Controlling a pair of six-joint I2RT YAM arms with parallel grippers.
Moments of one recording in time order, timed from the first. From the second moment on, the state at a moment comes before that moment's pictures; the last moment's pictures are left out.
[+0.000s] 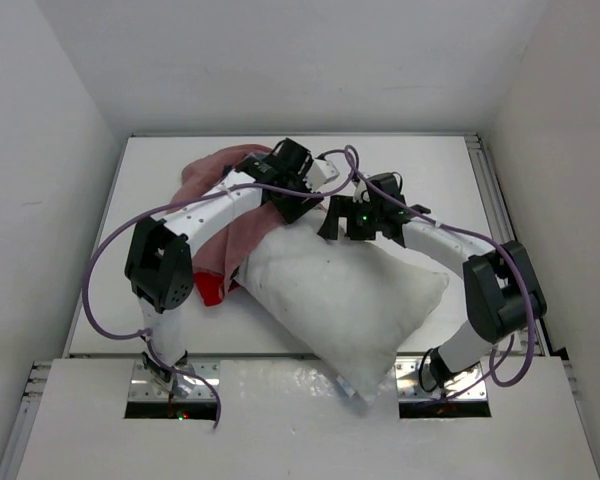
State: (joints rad) left arm -0.62 1.89 1.69 -0.76 -0.05 0.50; right arm 0.40 1.61 0.97 -0.17 -0.37 0.42
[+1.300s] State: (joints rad) left arm -0.68 1.79 1.87 -0.91 0.37 0.53; right arm 0.48 1.26 0.75 0.09 0.35 0.70
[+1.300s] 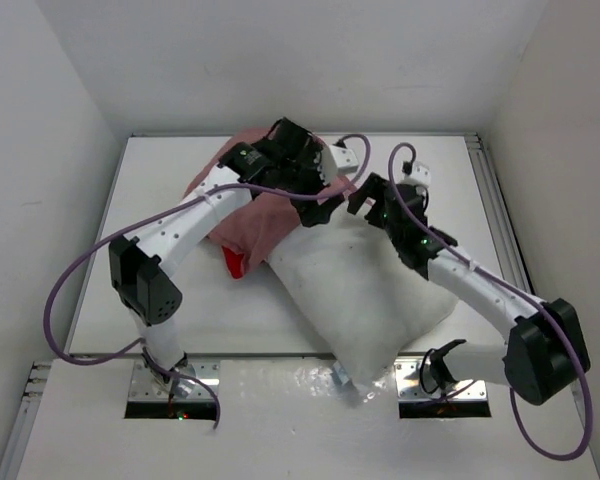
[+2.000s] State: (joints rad) left arm -0.42 1.28 0.85 -0.70 0.09 0.49; right arm 0.87 1.36 1.00 -0.39 0.29 0.25
